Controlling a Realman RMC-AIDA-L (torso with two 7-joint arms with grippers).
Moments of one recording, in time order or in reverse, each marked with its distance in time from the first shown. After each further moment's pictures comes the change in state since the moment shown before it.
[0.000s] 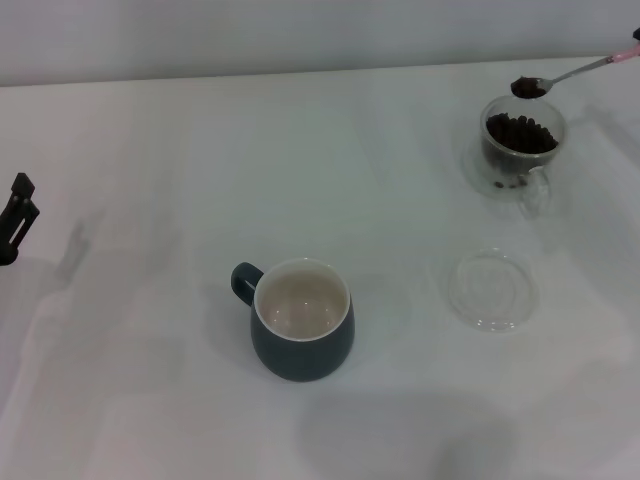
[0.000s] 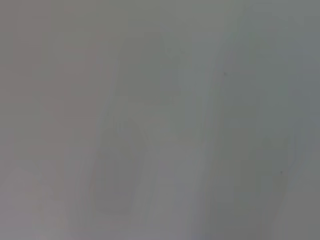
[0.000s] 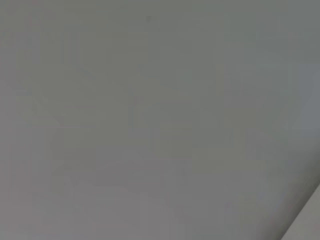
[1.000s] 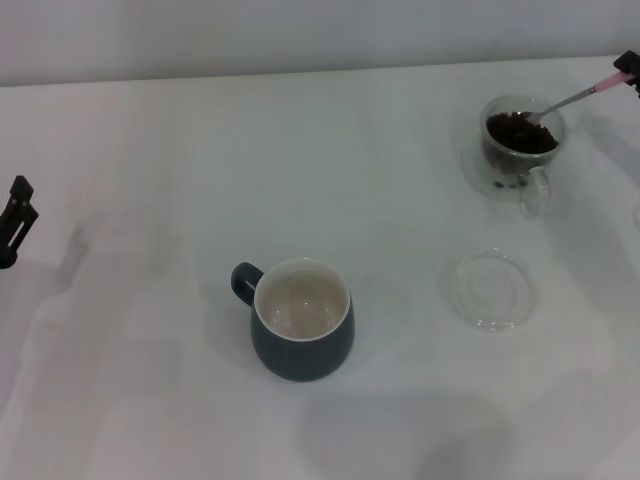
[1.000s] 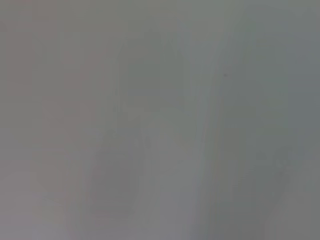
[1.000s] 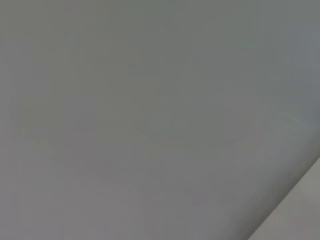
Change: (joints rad) left arm 0.012 0.000 0.000 -0.005 0.002 -0.010 -0.002; right arm 0.003 0.085 0.012 -0.012 0.007 -0.140 -0.242
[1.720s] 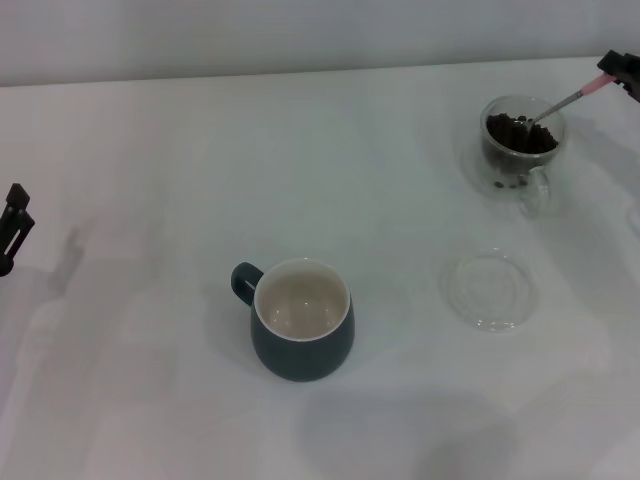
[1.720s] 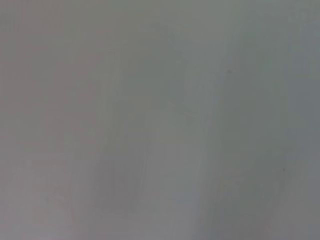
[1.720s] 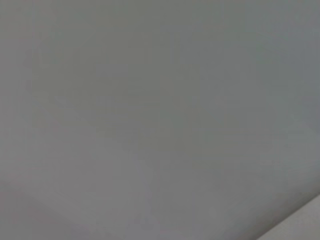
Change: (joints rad) left arm 0.013 0.000 0.000 -0.001 0.000 0.000 0.000; right arm 0.002 0.006 -0.001 0.003 -0.007 0.038 -0.191
